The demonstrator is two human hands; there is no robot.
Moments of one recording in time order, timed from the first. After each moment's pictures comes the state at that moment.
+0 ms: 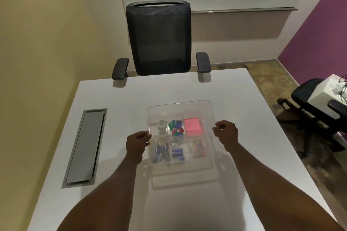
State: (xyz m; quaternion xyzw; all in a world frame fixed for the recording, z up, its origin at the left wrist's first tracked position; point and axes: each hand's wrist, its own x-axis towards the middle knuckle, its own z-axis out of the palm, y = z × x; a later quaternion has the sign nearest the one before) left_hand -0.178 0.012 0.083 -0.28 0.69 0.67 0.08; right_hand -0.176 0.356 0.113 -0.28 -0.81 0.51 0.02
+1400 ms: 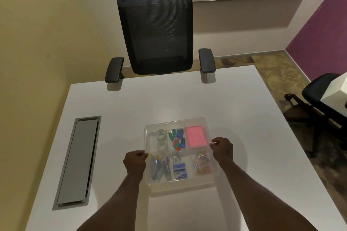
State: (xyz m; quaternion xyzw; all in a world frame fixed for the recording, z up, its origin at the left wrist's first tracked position) left_hand -0.207 0.023 0.038 -0.36 0.78 0.51 0.09; right_hand -0.215 0.333 0.049 -0.33 -0.86 0.39 -0.07
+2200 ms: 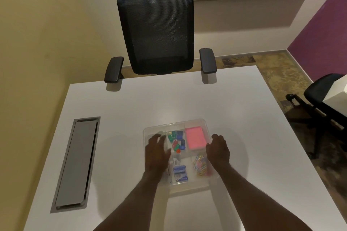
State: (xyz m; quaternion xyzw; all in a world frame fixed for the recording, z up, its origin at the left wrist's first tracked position) left_hand -0.222 0.082 0.048 -0.04 0.95 0.29 0.11; right_hand -0.224 0.314 0.053 -0.24 -0.94 0.23 -0.10
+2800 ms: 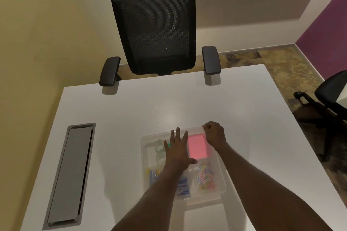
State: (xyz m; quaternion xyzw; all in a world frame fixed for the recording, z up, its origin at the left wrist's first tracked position) left_hand -0.287 0.156 0.015 0.07 0.94 0.17 0.28; right_hand -0.334 0.328 0.034 -0.22 -0.88 0.40 -0.10
